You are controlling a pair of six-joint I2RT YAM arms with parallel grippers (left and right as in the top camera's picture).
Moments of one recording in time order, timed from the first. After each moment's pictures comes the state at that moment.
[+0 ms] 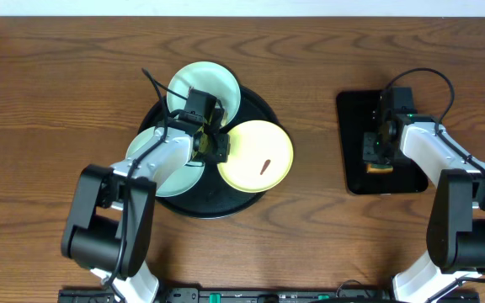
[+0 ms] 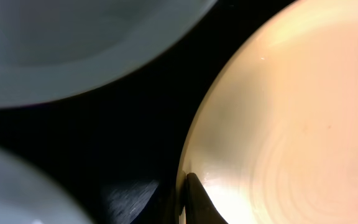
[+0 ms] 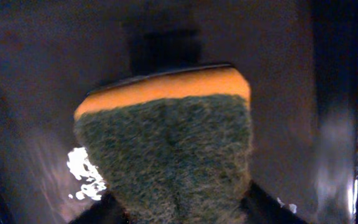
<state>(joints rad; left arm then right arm) -0.30 1.82 1.04 -0.48 0.19 -0.19 0.00 1.83 1.06 -0.62 0.11 0.13</state>
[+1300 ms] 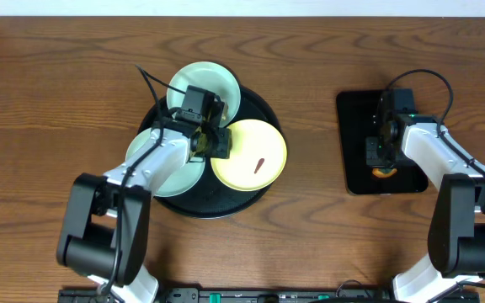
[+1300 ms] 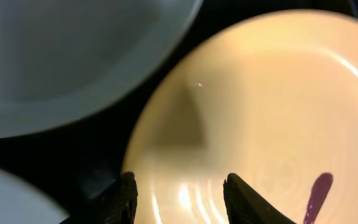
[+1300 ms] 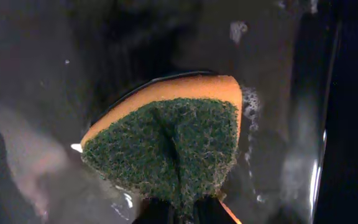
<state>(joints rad) -0.30 1.79 1.04 -0.44 0.24 -0.18 0.00 1.80 1.06 -0.68 0.16 0.06</state>
